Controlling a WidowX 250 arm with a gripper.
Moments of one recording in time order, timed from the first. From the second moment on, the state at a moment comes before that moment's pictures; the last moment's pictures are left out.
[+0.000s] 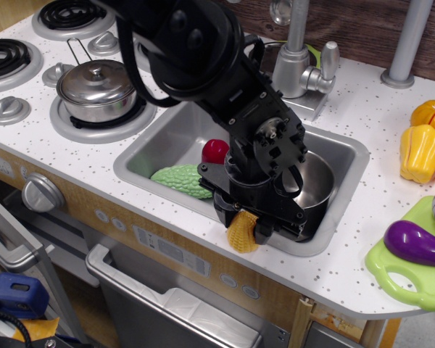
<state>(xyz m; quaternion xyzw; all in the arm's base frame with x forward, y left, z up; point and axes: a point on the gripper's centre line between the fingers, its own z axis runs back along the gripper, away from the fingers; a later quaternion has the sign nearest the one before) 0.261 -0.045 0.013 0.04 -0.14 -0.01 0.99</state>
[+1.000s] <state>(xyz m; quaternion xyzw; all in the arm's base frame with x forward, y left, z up) 0.304 -0.029 0.050 0.03 -0.14 -0.07 0.99</state>
